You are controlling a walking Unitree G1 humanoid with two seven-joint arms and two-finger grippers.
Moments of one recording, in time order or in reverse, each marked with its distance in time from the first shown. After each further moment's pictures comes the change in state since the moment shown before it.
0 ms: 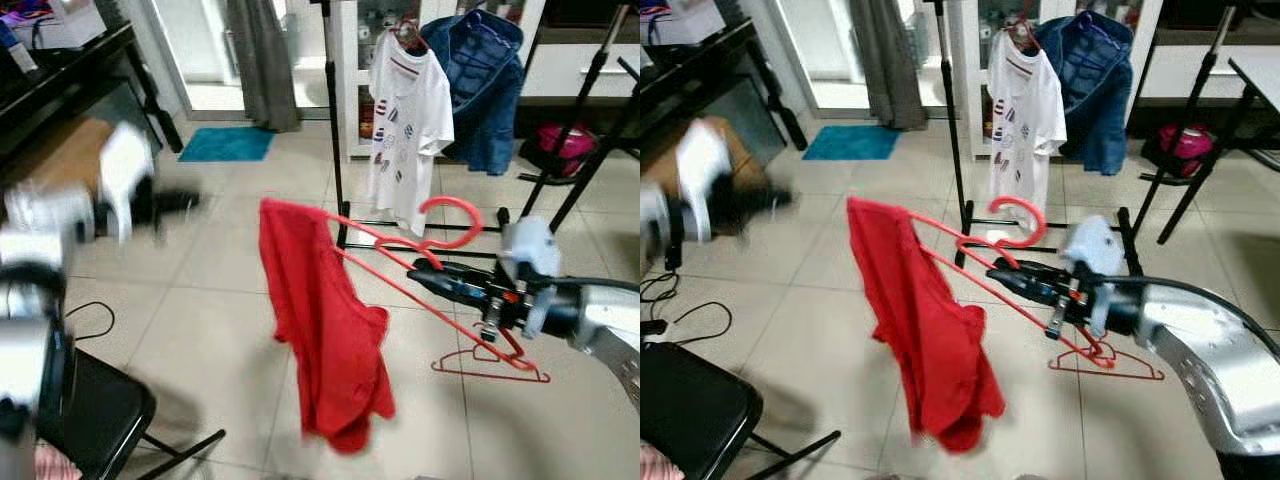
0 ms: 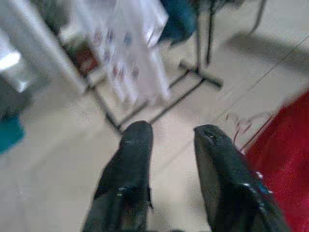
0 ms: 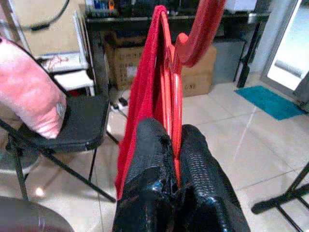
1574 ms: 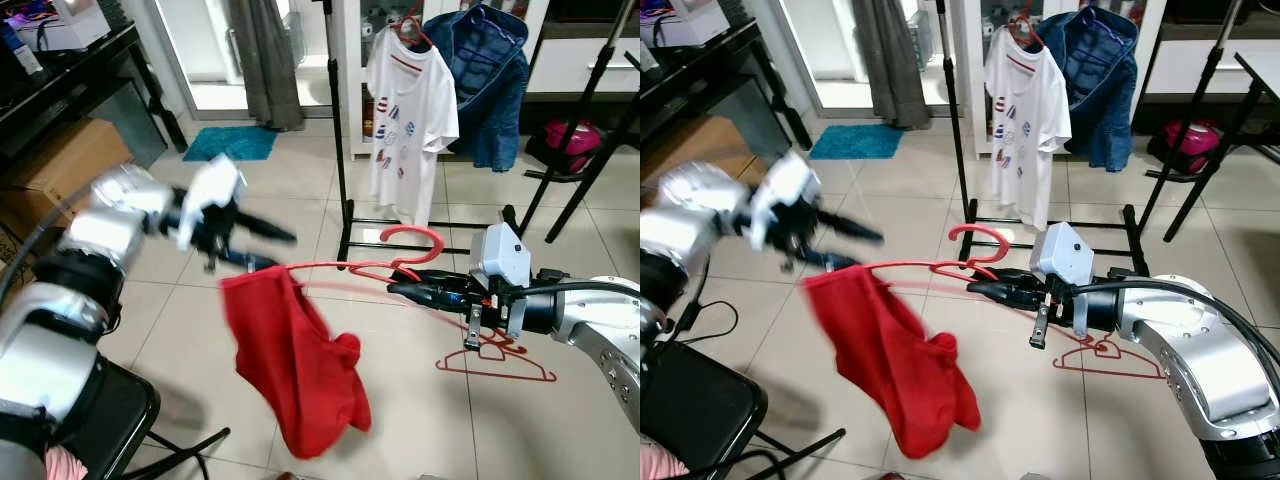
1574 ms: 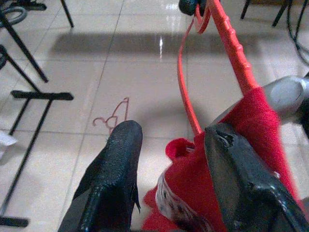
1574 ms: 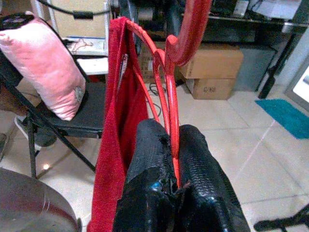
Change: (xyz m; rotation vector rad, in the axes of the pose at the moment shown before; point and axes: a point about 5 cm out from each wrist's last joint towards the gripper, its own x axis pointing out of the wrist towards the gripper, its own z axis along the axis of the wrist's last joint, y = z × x) left arm 0.053 -0.076 0.006 0.184 0.027 -0.759; right arm 0.015 0.006 0.008 -0.123 0.014 0.127
